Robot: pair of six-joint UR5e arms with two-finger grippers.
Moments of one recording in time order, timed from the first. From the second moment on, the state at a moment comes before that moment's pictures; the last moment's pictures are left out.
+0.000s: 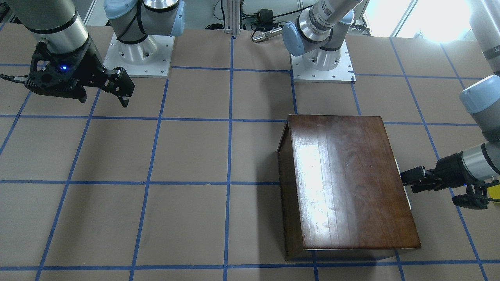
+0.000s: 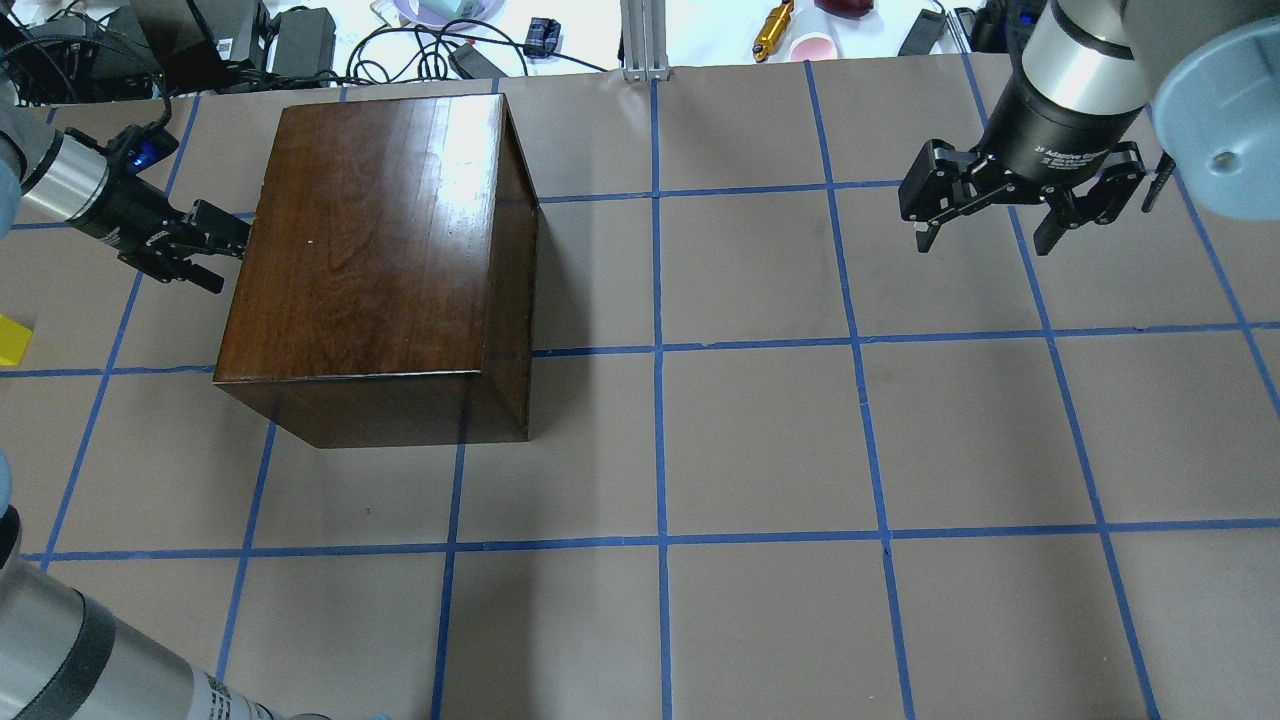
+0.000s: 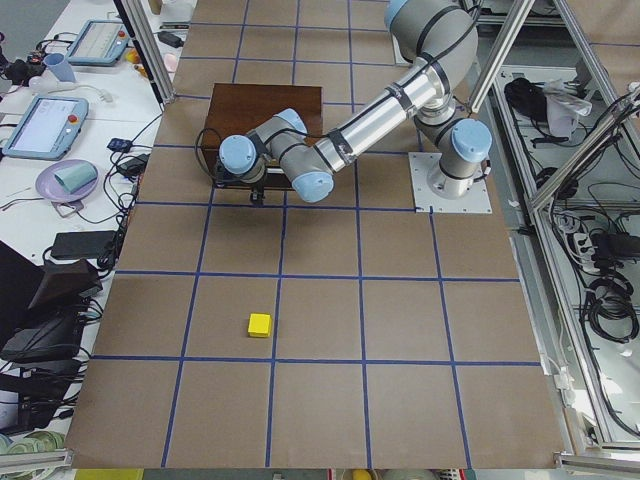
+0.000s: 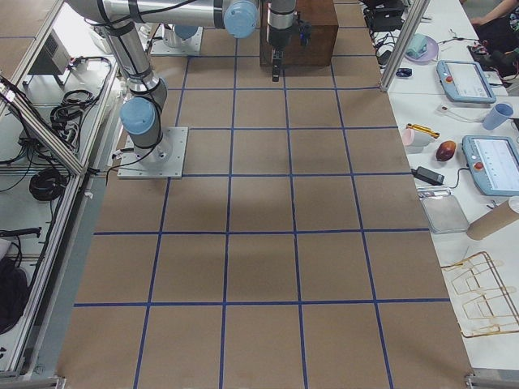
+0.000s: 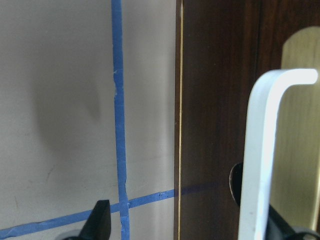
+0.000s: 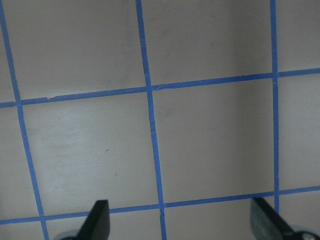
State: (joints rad) left arm -1.04 -2.03 -1.53 -1.40 1.23 0.59; right arm 1.52 -1.59 1.63 -1.60 -1.59 0.04
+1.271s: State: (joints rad) left arm -0.98 -2.04 -1.52 -1.36 1.29 0.62; right arm 1.52 -1.59 1.63 -1.60 -1.59 0.04
